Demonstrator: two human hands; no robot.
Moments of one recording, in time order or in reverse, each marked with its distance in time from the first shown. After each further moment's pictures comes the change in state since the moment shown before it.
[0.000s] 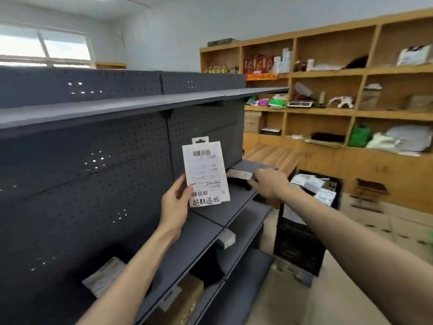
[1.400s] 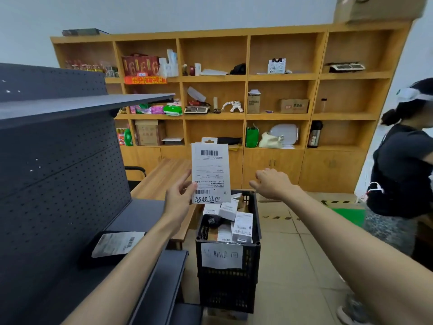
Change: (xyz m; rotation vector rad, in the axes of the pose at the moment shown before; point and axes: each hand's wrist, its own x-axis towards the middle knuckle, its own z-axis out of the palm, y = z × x) left_hand 0.299 -0.097 0.454 -0.182 -0.574 -0.003; right_hand 0.186 0.420 0.043 -0.124 0.062 0.571
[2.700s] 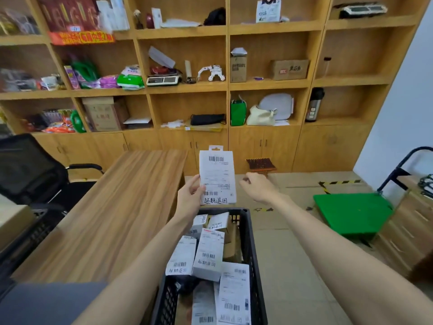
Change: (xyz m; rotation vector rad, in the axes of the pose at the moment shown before) left_hand 0.428 -0.255 0.199 -0.007 -0.110 -0.256; right_hand 0.405 0.147 0.206 0.529 -0.180 0.224
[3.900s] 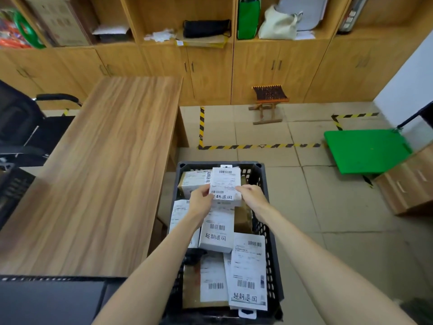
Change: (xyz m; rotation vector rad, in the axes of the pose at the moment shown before) left_hand 0.072 -0.199 -0.005 0.289 -0.125 -0.453; right_hand 0.054 0.048 0.183 0.729 -0.306 0.551
